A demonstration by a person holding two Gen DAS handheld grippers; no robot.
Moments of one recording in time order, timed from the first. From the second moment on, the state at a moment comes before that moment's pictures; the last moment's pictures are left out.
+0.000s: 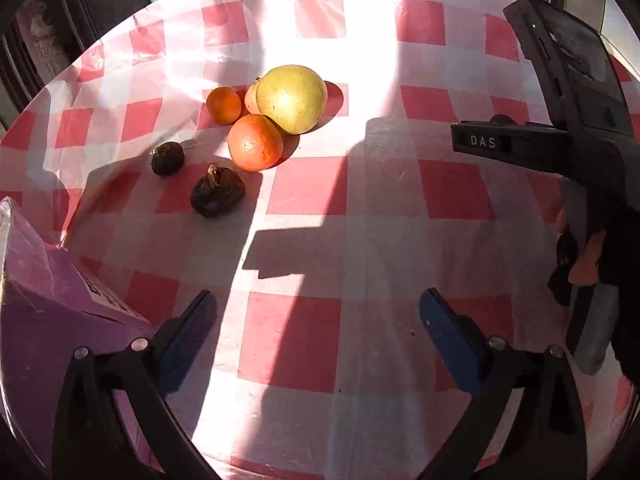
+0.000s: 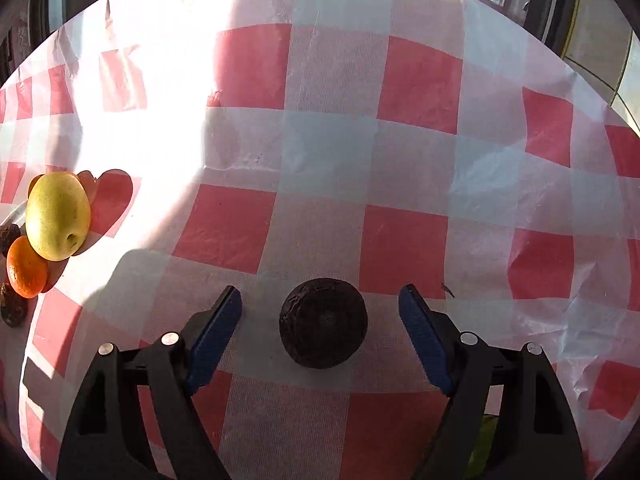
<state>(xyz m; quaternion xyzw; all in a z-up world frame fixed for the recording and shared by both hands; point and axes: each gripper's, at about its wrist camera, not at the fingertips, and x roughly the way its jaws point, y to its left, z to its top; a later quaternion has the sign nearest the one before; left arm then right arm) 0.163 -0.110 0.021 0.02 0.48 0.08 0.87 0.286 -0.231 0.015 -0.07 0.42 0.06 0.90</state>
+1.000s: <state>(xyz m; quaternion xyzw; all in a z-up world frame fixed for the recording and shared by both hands) 0.190 -0.053 0.023 -0.07 0.47 0.11 0.87 0.277 -0.235 0.002 -0.04 0.42 0.11 0.90</state>
